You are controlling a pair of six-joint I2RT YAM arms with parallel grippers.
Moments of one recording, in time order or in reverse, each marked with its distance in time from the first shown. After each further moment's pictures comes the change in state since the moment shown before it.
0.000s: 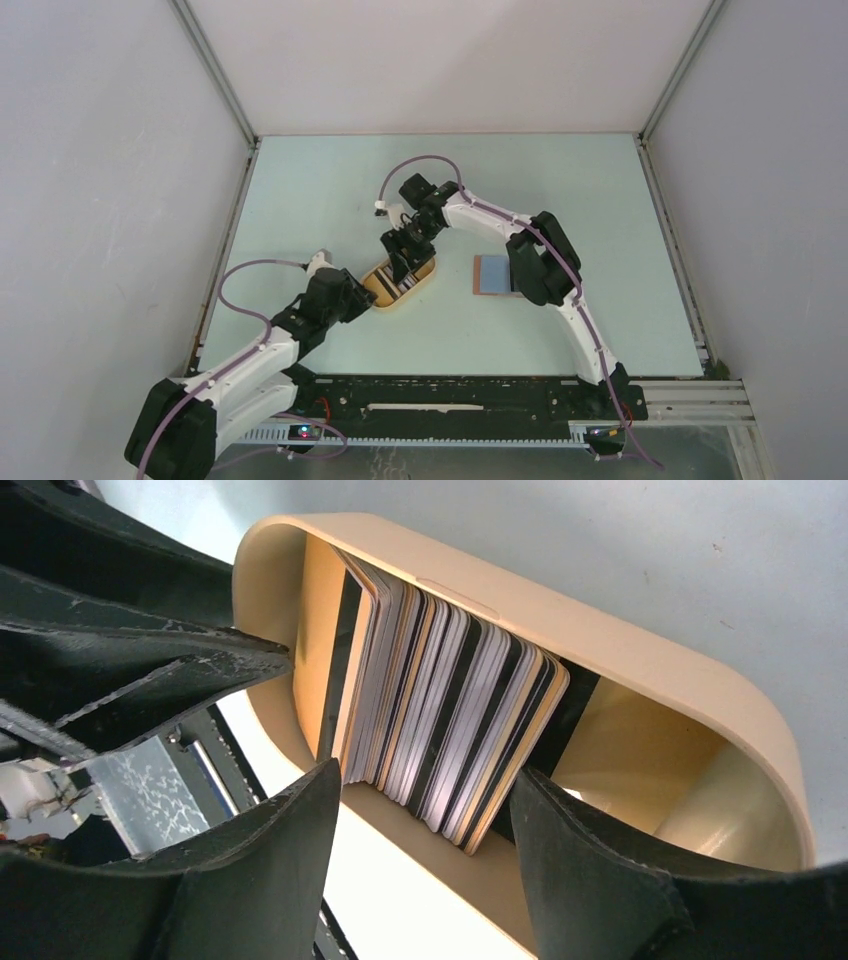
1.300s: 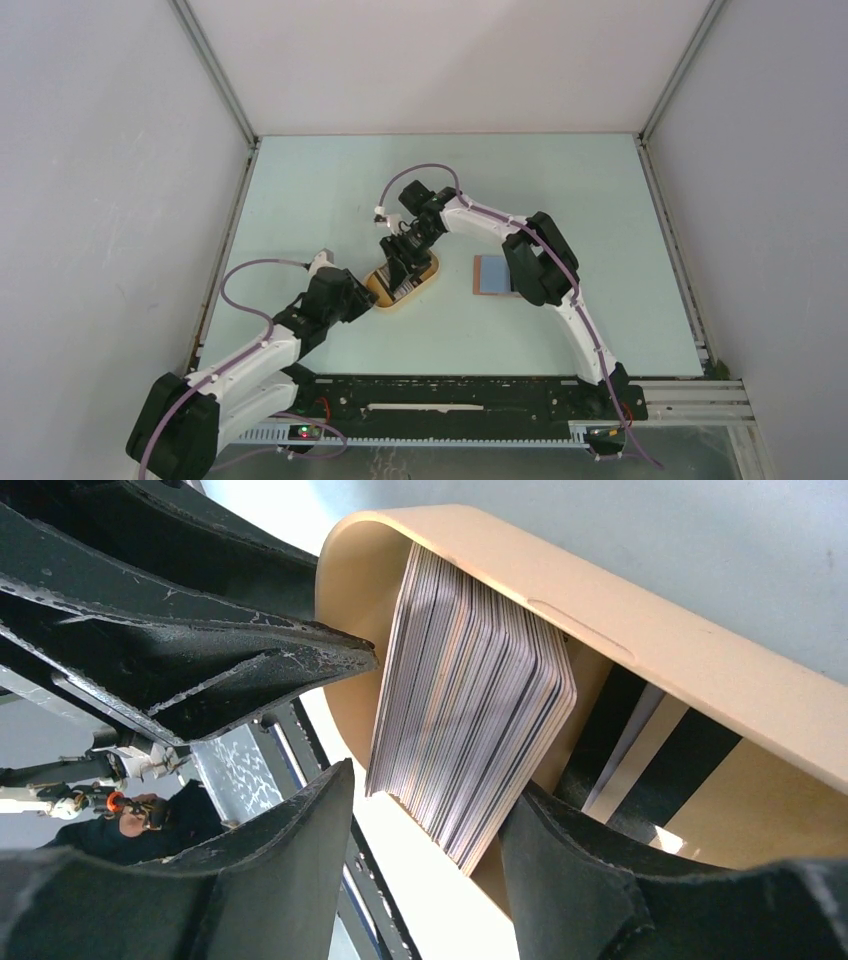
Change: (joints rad) left arm 0.002 0.034 0.000 0.026 0.021 0.000; right arm 0.005 0.012 -0.039 0.020 -0.164 0.085
